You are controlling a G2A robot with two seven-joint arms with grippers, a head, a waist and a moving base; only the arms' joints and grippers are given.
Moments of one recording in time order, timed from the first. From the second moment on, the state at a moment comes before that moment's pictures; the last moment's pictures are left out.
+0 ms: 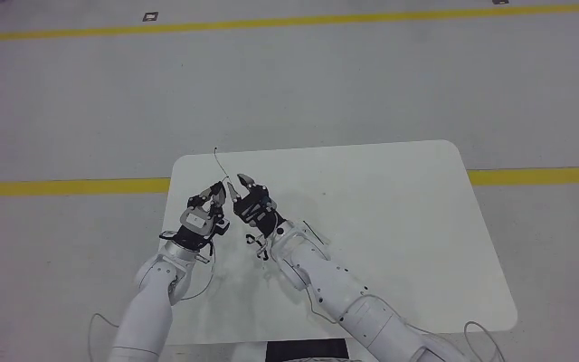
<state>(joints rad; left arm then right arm) 1.64 -1.24 -1.49 -1.53 -1.57 0.34 -0.71 -1.22 -1.64 0.75 -1.21 -1.48 0.07 -0.33</state>
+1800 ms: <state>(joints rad) 1.64 -1.24 -1.49 -1.53 -1.57 0.34 -0.71 -1.25 -1.56 0.76 -1.21 -1.57 0.10 -0.21</state>
